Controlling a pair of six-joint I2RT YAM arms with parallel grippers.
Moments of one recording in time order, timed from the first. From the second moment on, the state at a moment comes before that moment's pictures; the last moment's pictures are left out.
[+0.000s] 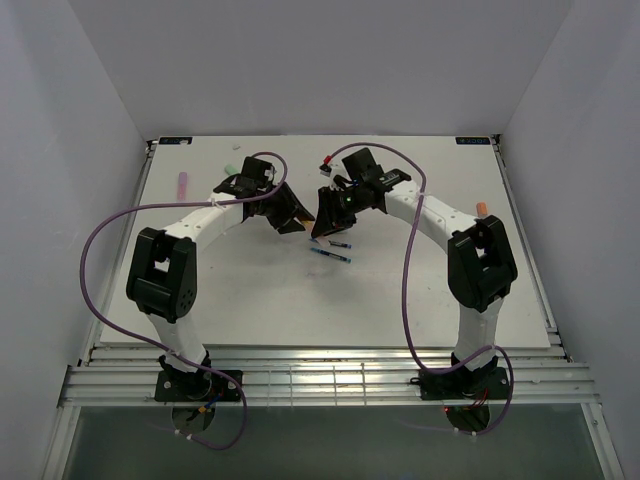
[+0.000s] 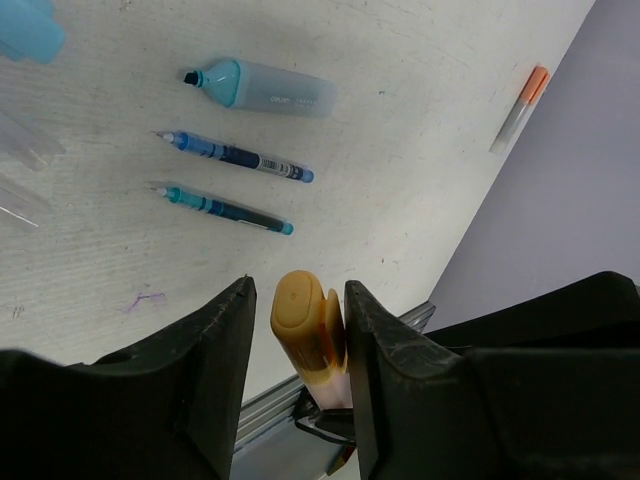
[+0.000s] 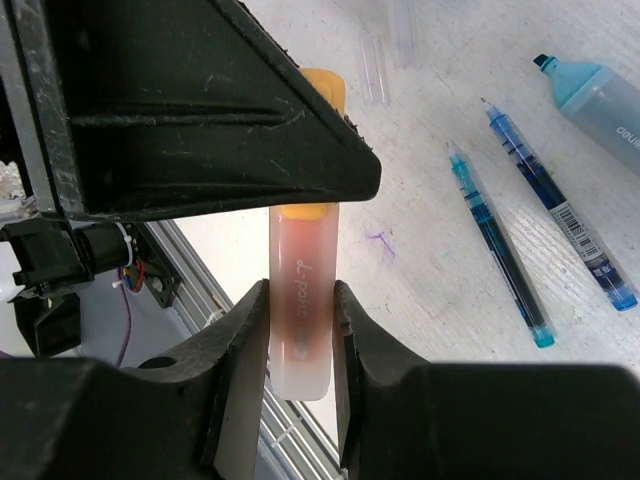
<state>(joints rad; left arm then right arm) -0.36 1.80 1.32 -0.42 0.44 -0.95 0.59 1.92 1.57 -0.58 -0.62 0.32</state>
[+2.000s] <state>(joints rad) -0.36 1.80 1.34 -0.44 0.43 -1.00 0.63 1.98 1.62 -0.57 -0.61 0.32</state>
